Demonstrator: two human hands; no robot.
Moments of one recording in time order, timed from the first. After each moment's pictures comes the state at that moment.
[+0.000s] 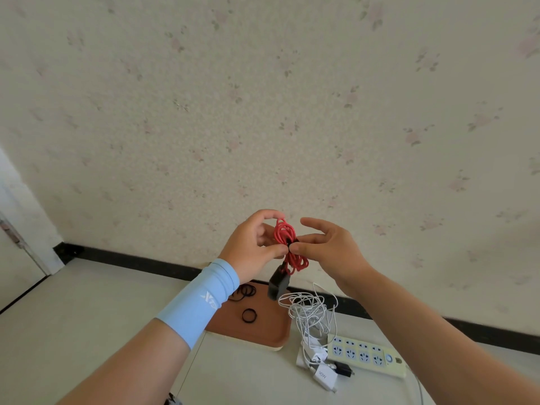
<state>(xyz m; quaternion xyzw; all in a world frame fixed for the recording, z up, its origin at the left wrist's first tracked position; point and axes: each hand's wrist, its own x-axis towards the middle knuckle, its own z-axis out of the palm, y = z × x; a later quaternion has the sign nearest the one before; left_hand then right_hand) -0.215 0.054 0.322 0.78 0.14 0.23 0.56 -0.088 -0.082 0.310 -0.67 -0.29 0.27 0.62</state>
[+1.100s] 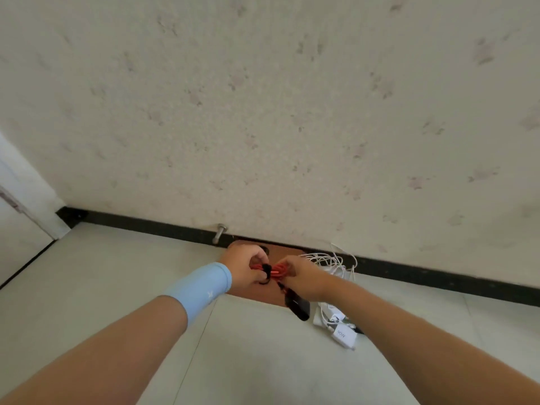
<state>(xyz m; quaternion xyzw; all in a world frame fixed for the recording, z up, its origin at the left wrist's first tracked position) -0.230 0.126 0.171 0.91 0.25 -0.06 0.32 -0.105 -0.020 0.139 -0.79 -0.42 0.35 0.29</state>
